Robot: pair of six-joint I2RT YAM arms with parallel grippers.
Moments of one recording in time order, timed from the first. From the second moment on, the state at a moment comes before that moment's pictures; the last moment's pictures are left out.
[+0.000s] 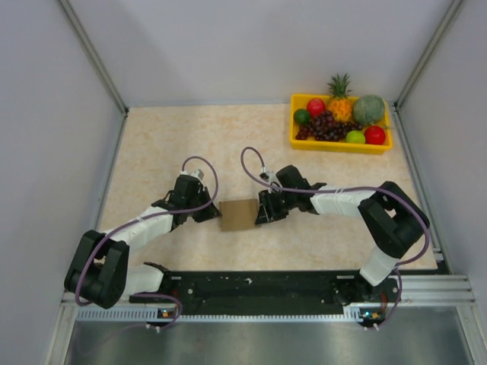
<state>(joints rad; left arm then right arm) -0.39 1.26 0.54 -0.14 0.22 -0.68 0.71 1.67 0.84 -0.05 -0.50 0.43</state>
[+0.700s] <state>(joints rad) -0.39 1.24 0.51 -0.13 0.22 -0.68 0.72 1.70 0.87 -0.09 -0.54 0.52</state>
